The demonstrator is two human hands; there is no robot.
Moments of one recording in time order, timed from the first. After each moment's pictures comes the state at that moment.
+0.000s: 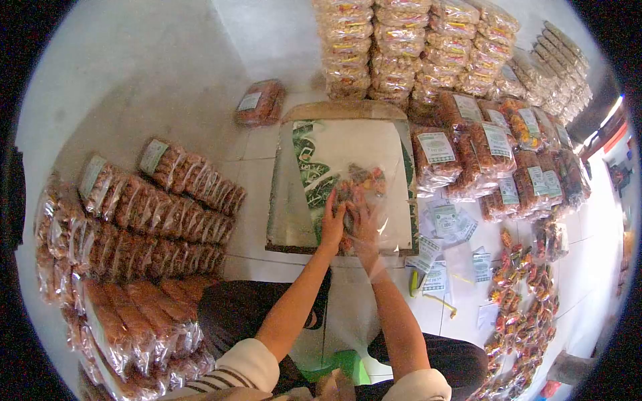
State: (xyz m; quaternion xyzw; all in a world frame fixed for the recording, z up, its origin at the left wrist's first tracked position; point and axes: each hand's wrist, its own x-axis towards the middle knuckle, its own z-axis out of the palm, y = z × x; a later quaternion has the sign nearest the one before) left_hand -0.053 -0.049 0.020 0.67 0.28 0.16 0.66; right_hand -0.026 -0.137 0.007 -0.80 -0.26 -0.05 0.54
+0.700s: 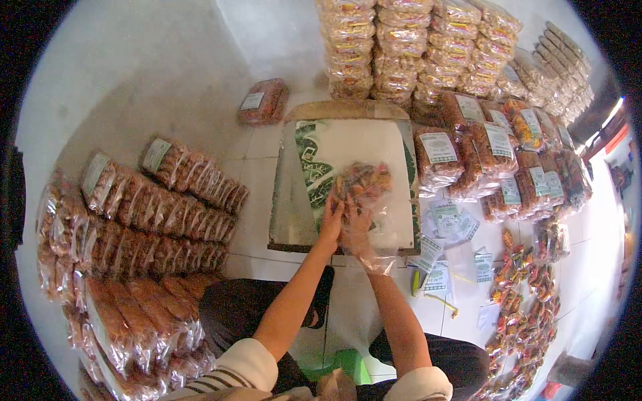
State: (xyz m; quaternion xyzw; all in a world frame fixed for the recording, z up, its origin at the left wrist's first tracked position) left_hand -0.055 -0.043 0.019 0.56 0.27 0.14 0.77; right_hand -0.023 -0.123 -0.022 -0.85 -0.38 -0.12 0.35
